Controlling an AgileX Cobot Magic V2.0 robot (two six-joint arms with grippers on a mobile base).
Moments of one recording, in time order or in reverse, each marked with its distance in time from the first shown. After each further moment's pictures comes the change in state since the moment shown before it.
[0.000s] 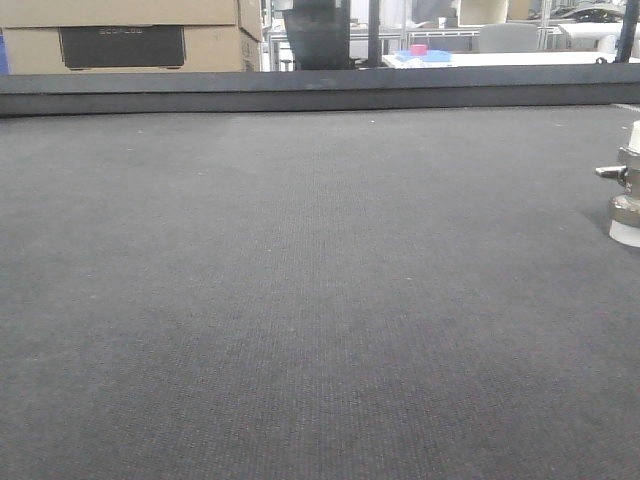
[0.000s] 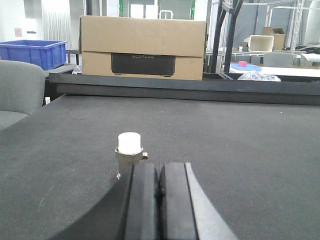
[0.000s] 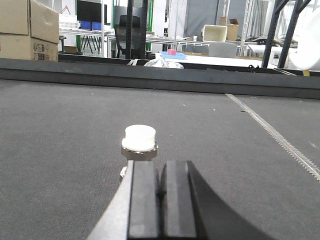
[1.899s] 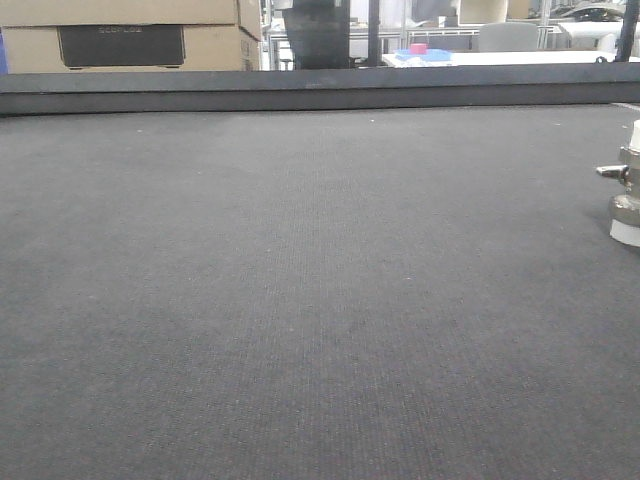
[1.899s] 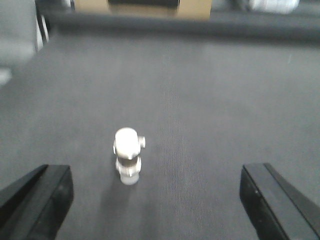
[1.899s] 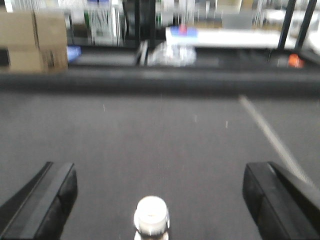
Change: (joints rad) left arm 0.000 0.612 -0.775 -0.008 0.624 0.000; right arm 0.000 0.576 -0.671 0.049 0.281 0.000
